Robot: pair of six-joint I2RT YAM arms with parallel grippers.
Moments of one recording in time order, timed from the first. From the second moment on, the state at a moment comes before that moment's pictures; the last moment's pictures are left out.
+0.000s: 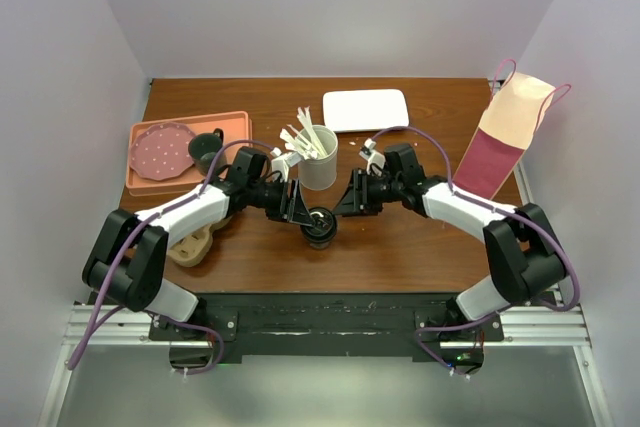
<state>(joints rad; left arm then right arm) -0.45 1.49 0.80 -0.22 0.72 -0.39 0.47 1.53 0.83 -0.08 -0.66 0.62</state>
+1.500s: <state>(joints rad) -0.47 1.53 0.81 -0.23 0.73 -0.39 0.55 1.44 0.60 0.07 -0.73 0.74</state>
